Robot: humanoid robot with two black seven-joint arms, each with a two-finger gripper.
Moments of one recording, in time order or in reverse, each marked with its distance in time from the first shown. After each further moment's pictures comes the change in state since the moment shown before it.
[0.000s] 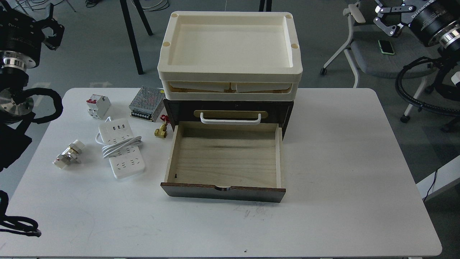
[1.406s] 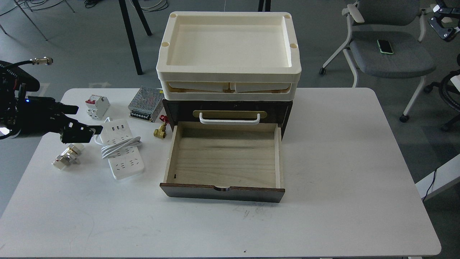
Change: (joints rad) left arm 0.100 0.581 0.223 -0.858 2.375 0.000 -0.008; right arm -0.122 -0.090 0.190 0.036 0.037 0.000 -0.007
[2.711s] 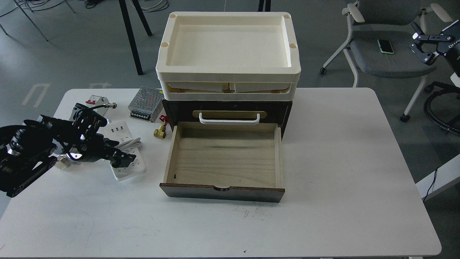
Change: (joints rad) left arm 0.002 -0.424 0.142 0.483 0.093 0.060 0.000; right arm -0.104 0.005 -0.021 -0.021 0.006 0.000 0.011
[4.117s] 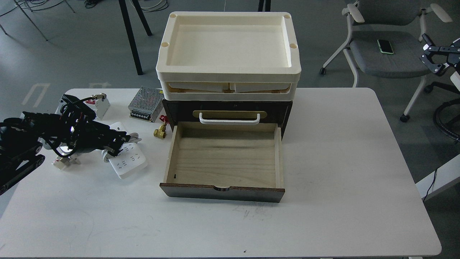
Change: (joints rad) left arm -0.005 0.106 0.020 -0.092 -0.052 0.186 0.000; right arm -0.062 -0.037 0.008 0.000 0.009 0.000 0.015
